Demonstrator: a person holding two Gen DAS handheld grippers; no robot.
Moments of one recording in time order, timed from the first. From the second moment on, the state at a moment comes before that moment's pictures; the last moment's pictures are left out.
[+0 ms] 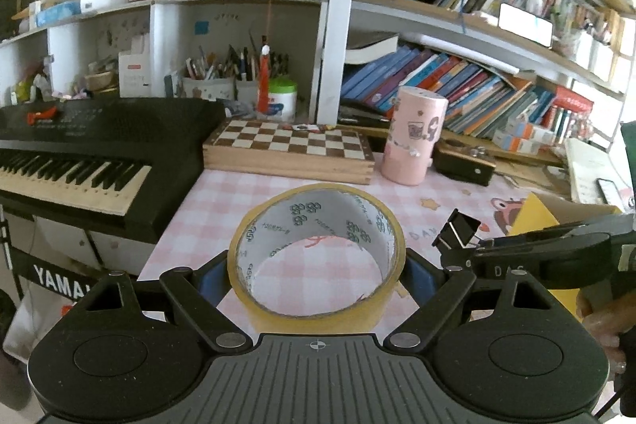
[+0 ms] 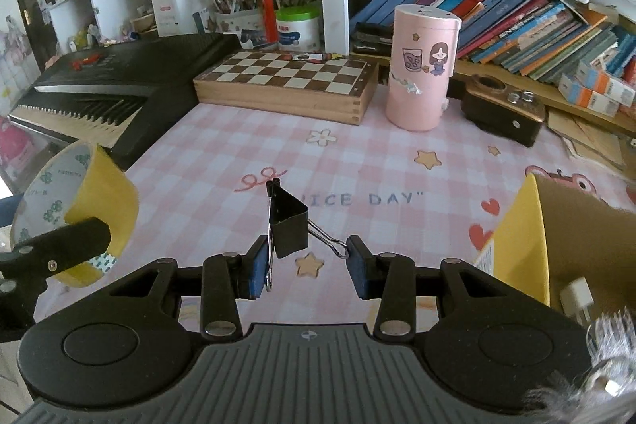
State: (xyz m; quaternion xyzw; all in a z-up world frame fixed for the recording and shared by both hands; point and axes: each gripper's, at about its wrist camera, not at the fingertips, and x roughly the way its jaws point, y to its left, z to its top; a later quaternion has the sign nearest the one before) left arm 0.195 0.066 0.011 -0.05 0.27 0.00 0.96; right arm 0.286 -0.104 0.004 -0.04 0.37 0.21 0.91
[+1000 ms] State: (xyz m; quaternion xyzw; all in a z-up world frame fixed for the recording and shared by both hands) left arm 0.043 0.070 0.006 -0.03 0.28 -0.09 0.95; right arm 0.077 -0.111 -0.004 0.01 0.38 0.14 0.91
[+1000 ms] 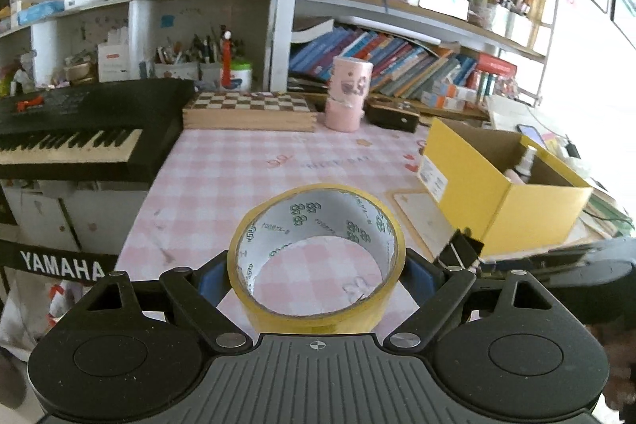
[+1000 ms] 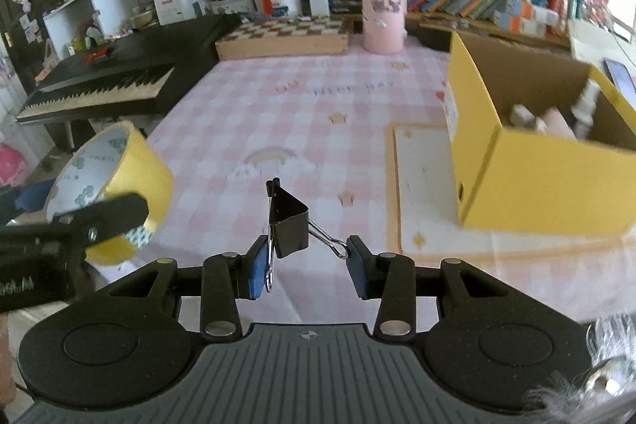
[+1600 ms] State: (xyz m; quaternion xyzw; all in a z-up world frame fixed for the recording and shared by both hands) left arm 0.036 -0.004 -0.006 0.02 0.31 -0.22 0.92; right arm 0.006 -0.179 -0.021 0.07 0.41 0.02 0.91
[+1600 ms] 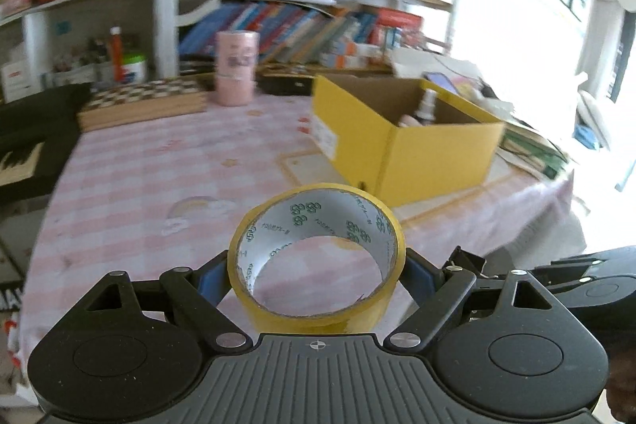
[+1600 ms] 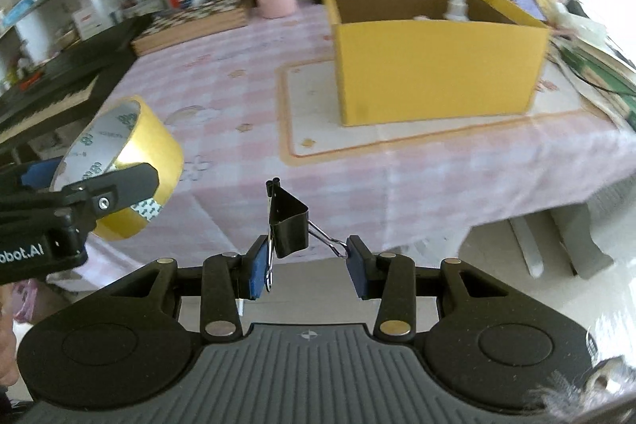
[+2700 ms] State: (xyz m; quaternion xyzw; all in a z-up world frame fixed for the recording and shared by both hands) left arm 0.081 -0.192 0.002 0.09 0.28 -0.30 0.91; right arm 0.055 -0.360 -0.021 0.12 0.42 -0.02 0.90
